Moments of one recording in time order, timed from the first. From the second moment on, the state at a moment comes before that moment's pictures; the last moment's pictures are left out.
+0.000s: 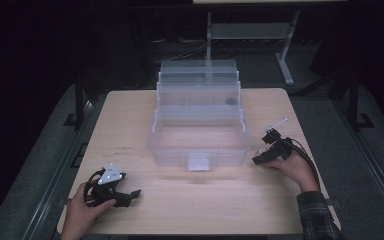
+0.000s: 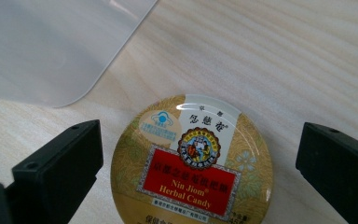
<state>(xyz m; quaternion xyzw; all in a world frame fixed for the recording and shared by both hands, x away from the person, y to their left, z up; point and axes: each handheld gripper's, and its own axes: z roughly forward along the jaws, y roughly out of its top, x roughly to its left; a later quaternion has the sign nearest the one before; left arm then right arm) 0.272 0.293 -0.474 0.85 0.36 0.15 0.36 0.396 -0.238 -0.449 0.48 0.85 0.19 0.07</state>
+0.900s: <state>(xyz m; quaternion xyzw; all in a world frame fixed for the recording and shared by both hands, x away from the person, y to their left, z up) 0.272 0.293 -0.474 0.85 0.36 0.15 0.36 0.394 -0.238 -0.452 0.48 0.85 0.19 0.06</state>
